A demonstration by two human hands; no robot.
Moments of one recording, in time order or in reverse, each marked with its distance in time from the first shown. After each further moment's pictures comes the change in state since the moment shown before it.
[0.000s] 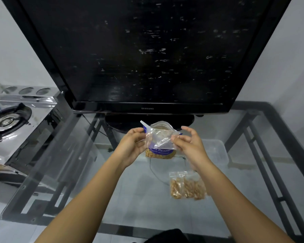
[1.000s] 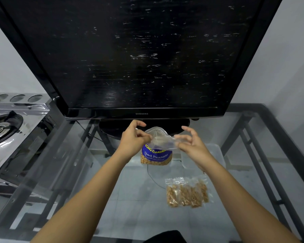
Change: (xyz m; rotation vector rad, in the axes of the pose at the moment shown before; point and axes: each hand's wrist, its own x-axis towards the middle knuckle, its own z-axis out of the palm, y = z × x) left_hand 0.016 0.014 0.032 0.773 0.069 0.303; right_hand 0.021 -0.011 -0.033 -0.304 -0.101 -0.034
